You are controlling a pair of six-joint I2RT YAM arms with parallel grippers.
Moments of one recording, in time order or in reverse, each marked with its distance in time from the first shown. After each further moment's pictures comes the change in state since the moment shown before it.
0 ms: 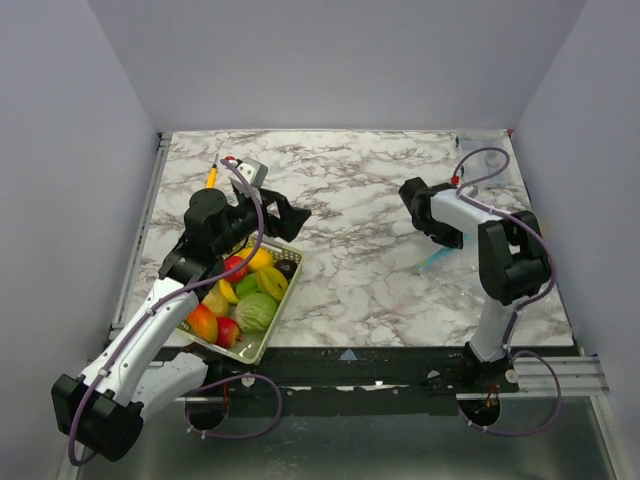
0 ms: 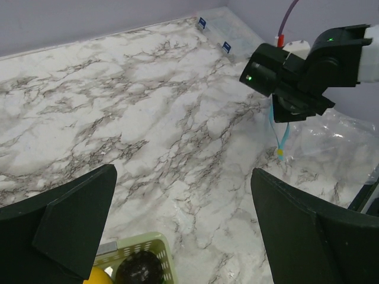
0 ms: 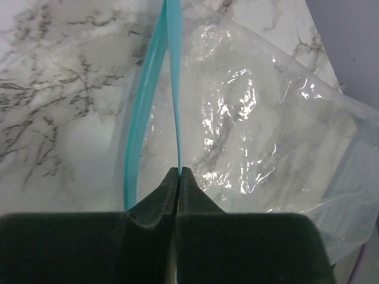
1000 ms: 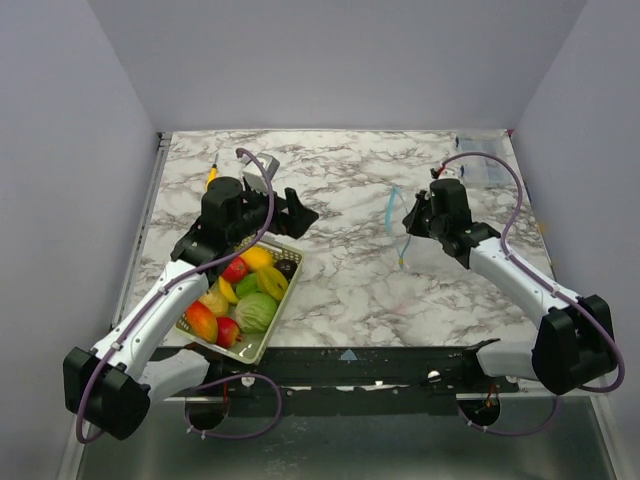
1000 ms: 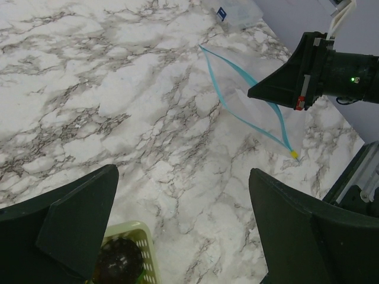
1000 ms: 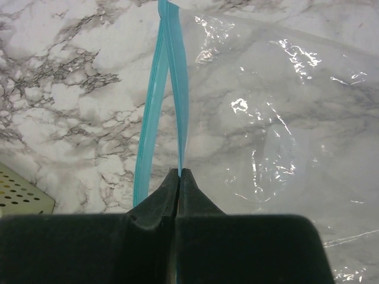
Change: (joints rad) left arm -0.006 0.130 0.057 -0.079 0.035 -0.089; right arm 0.035 -0.628 -0.411 0.819 -0.838 -0.512
